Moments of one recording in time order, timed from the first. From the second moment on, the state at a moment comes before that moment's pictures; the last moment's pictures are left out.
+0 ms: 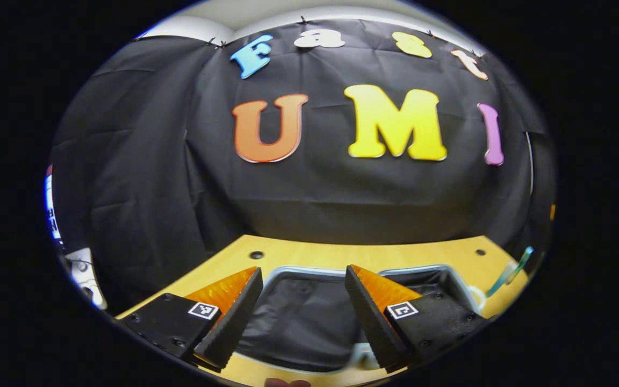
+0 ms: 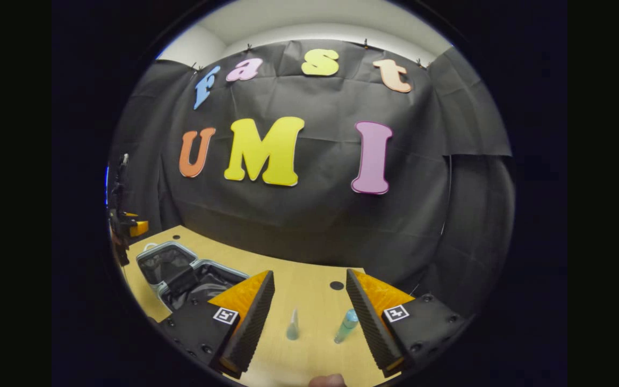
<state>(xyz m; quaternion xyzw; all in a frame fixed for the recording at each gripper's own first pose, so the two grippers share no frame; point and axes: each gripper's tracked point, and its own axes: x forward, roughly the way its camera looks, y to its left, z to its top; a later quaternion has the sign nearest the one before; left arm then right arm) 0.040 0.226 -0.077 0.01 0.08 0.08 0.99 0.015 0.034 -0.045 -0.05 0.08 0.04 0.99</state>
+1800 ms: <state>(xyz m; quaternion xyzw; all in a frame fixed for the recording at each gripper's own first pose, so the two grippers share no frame) 0.114 -0.167 -0.304 0.05 0.29 -0.13 0.95 -0.056 -0.201 -0.113 -0.03 0.19 -0.12 0.97</state>
